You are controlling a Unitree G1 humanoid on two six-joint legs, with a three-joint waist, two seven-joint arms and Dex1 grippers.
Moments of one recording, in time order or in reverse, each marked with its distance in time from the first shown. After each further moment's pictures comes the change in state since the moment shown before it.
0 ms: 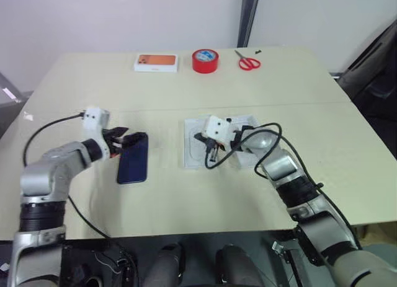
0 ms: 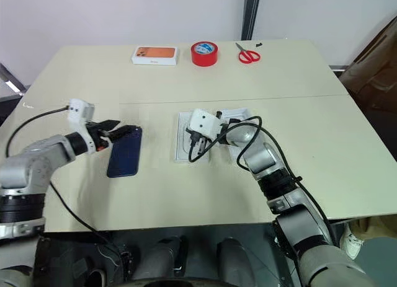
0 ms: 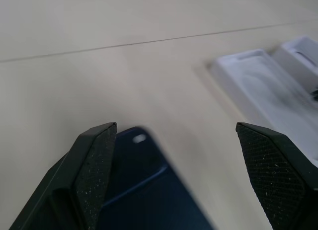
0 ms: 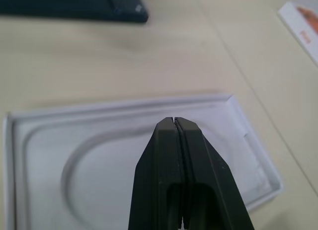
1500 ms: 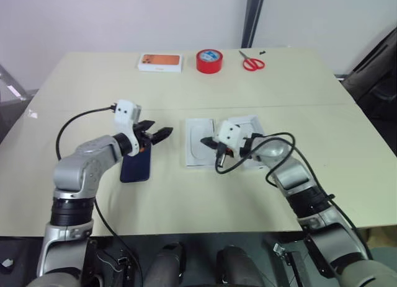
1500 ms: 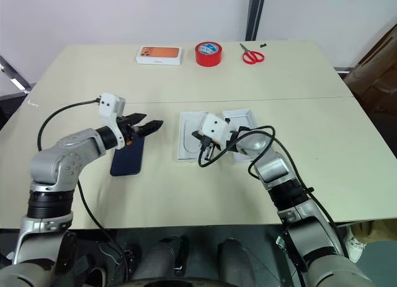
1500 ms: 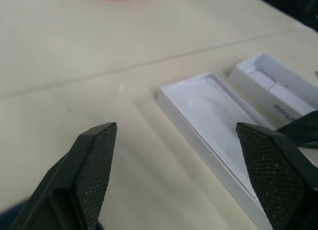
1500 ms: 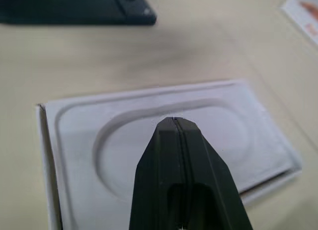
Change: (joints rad) left arm -0.041 -0.166 -0.162 -0.168 0.074 -0.118 0.061; right arm 0.085 -0.088 0.021 -0.017 0.068 -0.050 -0.025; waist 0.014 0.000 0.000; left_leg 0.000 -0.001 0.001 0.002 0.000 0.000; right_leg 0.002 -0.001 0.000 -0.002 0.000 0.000
